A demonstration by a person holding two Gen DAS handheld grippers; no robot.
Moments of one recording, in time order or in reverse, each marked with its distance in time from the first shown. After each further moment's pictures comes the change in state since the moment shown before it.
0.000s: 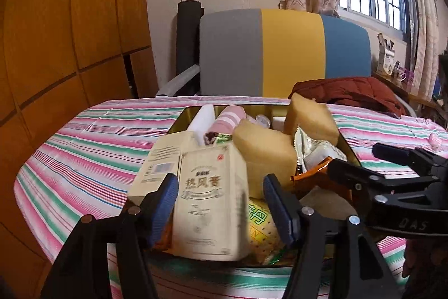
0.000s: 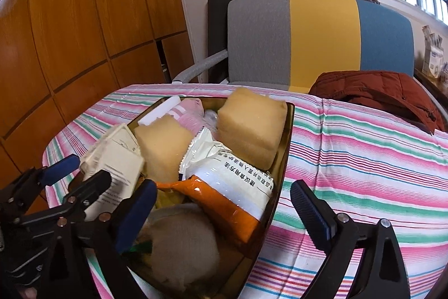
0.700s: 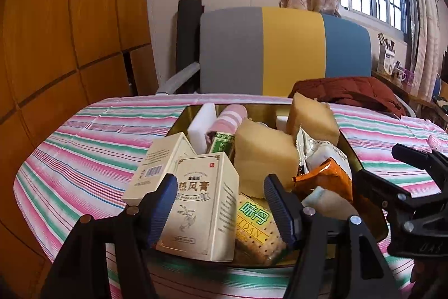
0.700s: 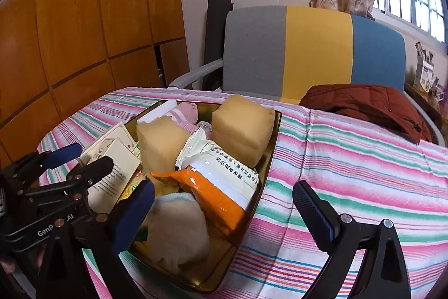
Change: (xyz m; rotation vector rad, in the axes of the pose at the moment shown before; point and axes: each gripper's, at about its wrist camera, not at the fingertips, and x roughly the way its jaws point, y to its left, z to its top) left arm 0.004 0.004 0.005 -0.006 0.032 -0.018; right arm -0.025 0.000 -0.010 -0.039 -0.047 -0.047
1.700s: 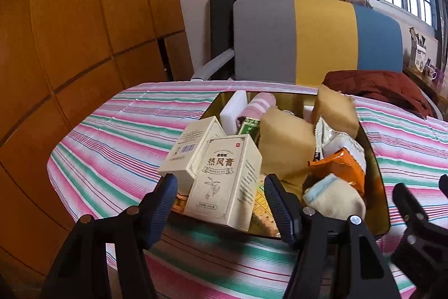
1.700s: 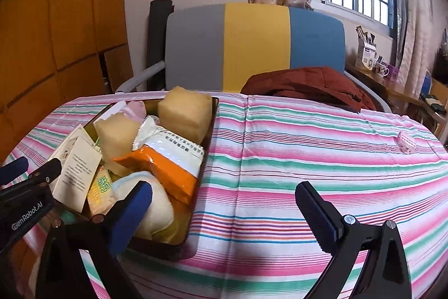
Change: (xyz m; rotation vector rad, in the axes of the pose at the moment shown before) left arm -0.032 -0.003 -0.004 -0.064 0.075 0.178; right arm -0.044 0.003 -0.023 0.120 -0.004 -0.308
